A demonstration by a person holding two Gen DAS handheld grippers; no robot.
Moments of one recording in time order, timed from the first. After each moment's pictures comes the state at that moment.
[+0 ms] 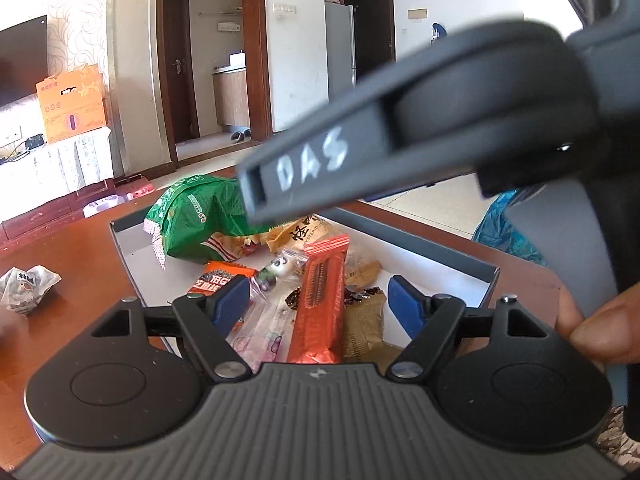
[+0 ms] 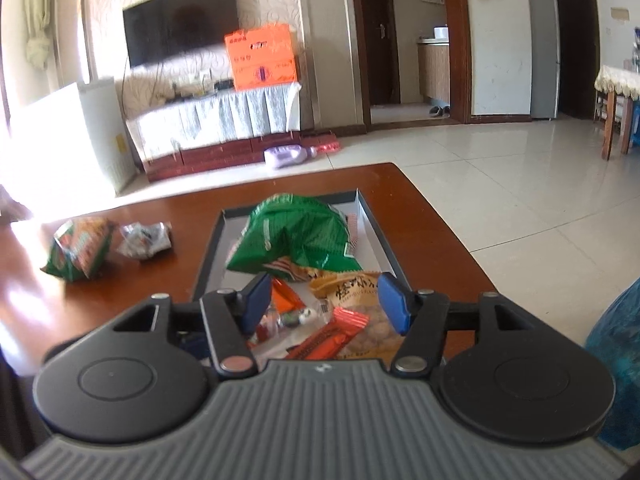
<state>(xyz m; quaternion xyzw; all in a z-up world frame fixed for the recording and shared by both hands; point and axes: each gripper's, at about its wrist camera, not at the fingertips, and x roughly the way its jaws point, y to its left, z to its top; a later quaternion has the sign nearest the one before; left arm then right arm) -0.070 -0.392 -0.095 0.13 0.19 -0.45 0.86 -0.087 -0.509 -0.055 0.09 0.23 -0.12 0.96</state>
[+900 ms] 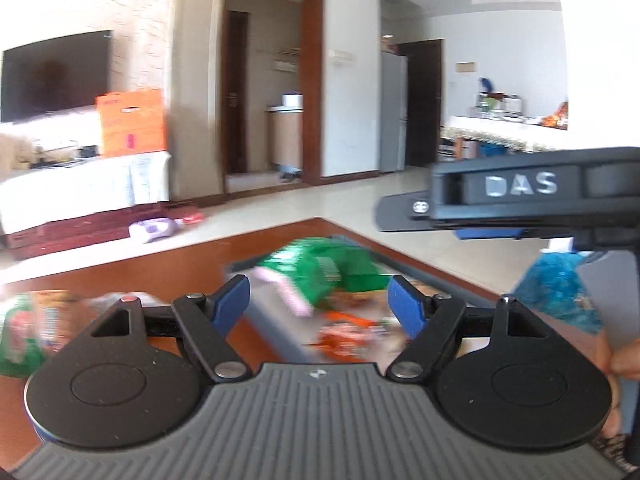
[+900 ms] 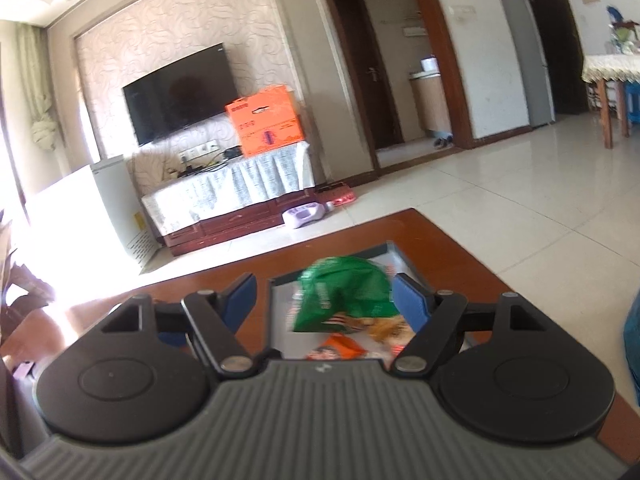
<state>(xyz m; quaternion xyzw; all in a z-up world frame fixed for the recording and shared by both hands) -0.042 -0.301 -0.045 0.06 0.15 -0.39 0.91 -0.093 -0.474 -0.031 0.15 0.14 -0.11 0.97</state>
